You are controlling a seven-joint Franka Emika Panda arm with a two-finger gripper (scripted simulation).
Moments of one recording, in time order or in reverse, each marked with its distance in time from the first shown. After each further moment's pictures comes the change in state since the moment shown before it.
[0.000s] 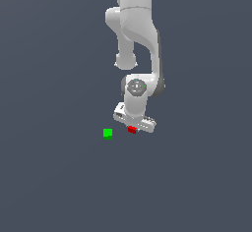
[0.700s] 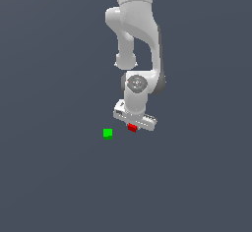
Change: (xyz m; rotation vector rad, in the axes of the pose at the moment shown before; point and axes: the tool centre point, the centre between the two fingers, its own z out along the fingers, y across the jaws) arm -0.001 0.000 -0.017 -0.001 -0.001 0.000
